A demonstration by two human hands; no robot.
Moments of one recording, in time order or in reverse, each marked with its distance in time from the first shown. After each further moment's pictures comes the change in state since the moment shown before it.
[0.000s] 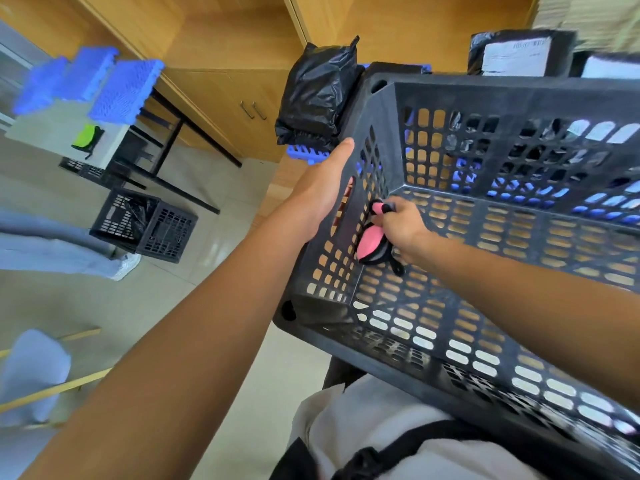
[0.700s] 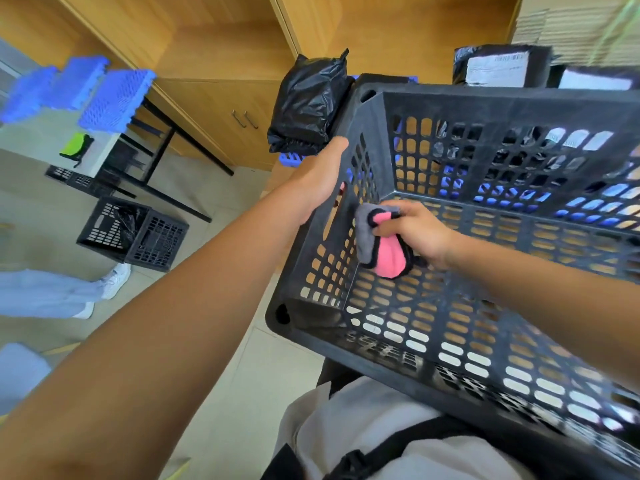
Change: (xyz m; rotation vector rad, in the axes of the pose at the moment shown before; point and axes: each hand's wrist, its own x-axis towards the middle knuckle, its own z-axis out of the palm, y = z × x) left_hand 0.009 0.020 0.001 0.119 0.003 0.070; right_hand -0.045 -0.024 -0.044 -0.045 -0.308 -0.157
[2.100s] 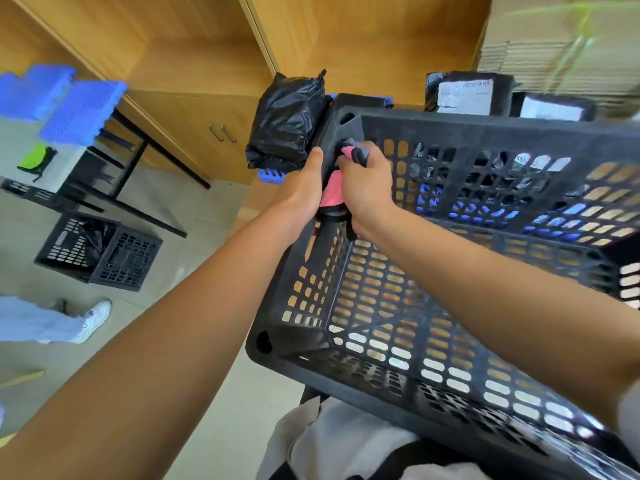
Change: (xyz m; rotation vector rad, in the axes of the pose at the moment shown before) left_hand 0.005 0.010 0.004 -0.023 0.108 0.005; right_hand 0.052 -0.081 0.046 0.283 0.602 -0.249
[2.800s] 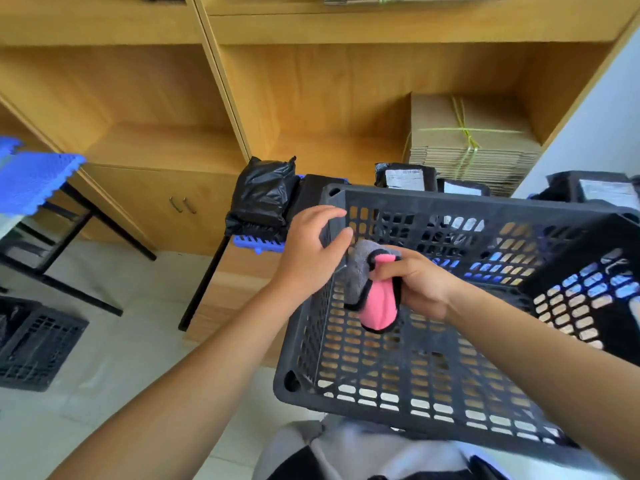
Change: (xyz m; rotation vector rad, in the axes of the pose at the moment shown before) left_hand -0.020 -0.030 -0.028 -0.009 -0.067 0.926; right_hand -0.080 -0.040 -0.093 0.059 -0.454 0.321
